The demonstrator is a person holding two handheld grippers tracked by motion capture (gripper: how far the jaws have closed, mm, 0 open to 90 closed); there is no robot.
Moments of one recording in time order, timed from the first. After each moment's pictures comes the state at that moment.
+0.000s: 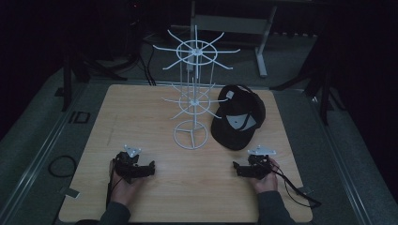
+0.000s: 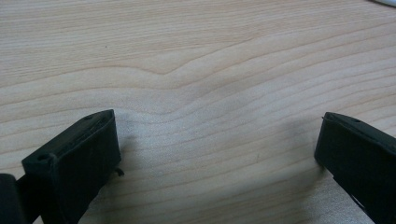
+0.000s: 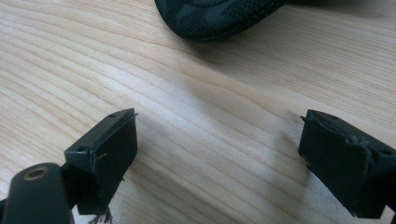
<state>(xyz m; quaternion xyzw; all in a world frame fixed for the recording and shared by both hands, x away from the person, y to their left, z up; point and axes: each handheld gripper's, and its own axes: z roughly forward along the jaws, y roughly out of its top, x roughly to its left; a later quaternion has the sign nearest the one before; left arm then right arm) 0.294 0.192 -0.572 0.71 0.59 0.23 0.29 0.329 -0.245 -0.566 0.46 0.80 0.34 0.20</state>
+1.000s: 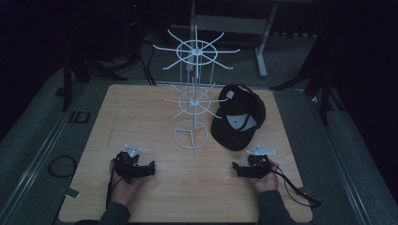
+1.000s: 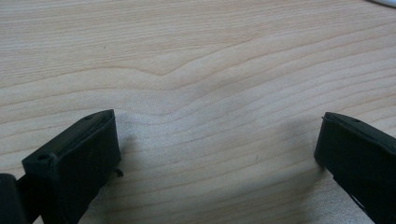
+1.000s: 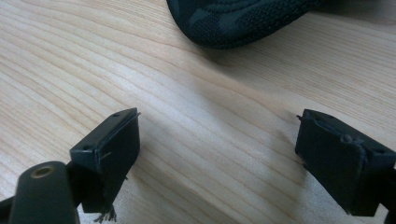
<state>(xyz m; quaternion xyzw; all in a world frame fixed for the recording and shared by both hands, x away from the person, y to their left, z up) 0.294 0.191 -0.572 0.72 0.59 0.23 0.29 0.330 -0.245 -0.566 0.44 0.81 0.34 0.19</state>
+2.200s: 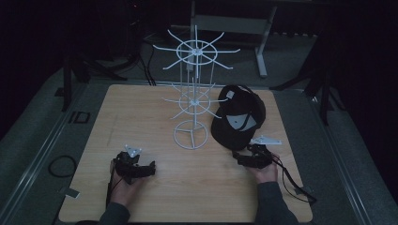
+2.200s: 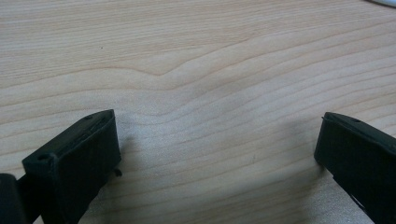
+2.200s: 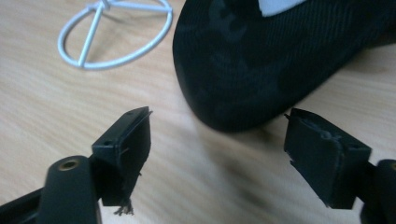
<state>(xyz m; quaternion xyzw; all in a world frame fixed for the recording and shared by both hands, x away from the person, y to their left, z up) 0.294 0.190 -0.572 0.72 0.59 0.23 0.29 0.350 -0.243 -0.535 0.47 0.77 0.40 0.16</state>
